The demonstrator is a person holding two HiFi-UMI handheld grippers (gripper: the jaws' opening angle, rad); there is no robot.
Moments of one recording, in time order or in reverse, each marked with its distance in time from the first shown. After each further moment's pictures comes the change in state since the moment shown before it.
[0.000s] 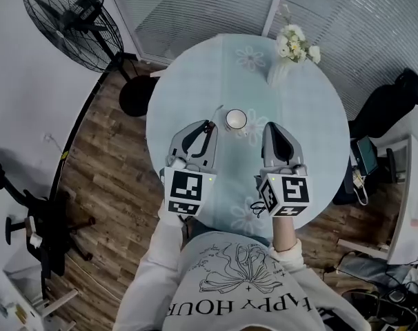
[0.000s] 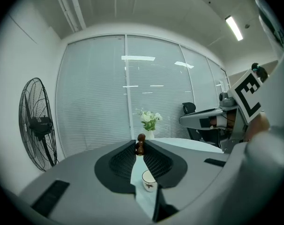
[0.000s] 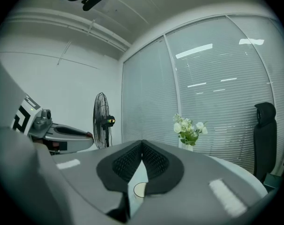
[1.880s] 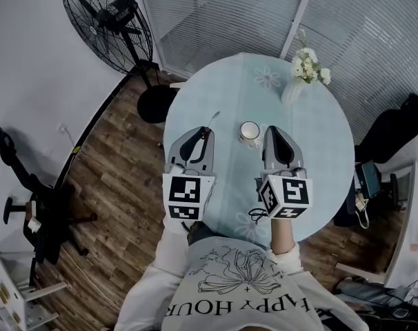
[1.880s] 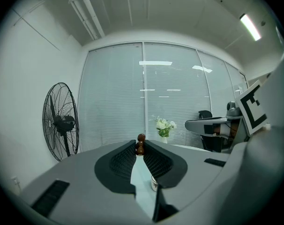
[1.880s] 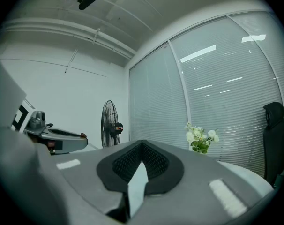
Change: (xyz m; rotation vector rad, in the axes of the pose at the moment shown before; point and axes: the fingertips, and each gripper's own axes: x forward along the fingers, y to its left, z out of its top) left arm -0.062 0.034 0.022 -0.119 -0.044 0.200; right arm -0.003 0.042 0.037 0.007 -0.072 0.088
